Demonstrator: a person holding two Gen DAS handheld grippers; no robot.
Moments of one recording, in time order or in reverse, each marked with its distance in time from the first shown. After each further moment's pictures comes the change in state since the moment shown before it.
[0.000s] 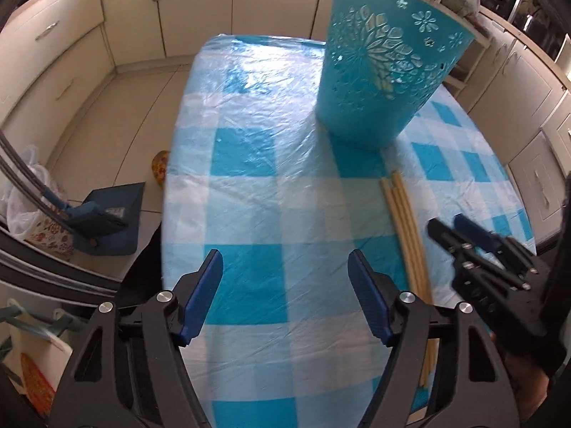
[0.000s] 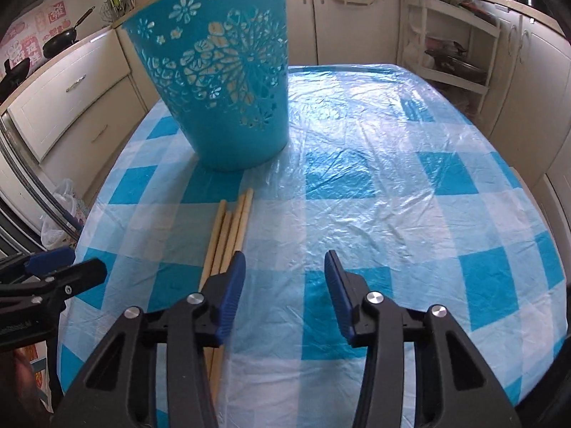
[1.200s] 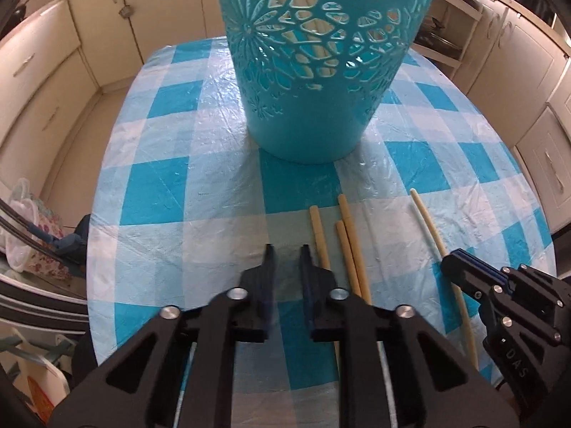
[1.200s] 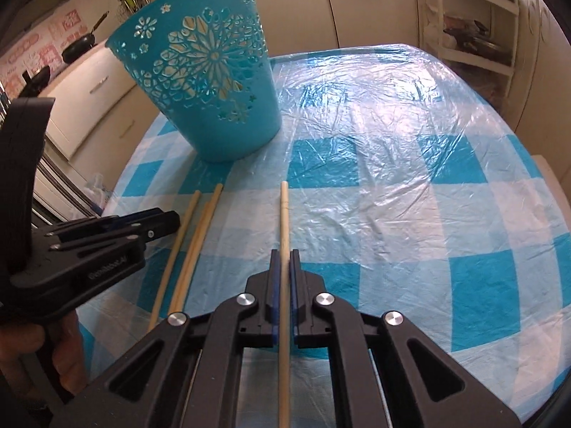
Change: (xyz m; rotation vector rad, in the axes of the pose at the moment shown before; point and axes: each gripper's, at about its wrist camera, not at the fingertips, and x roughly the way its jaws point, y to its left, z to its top) left arm 0.048 -0.069 0.032 0.092 0.019 0.033; right arm -0.002 -0.049 0.004 0.039 0.030 0.179
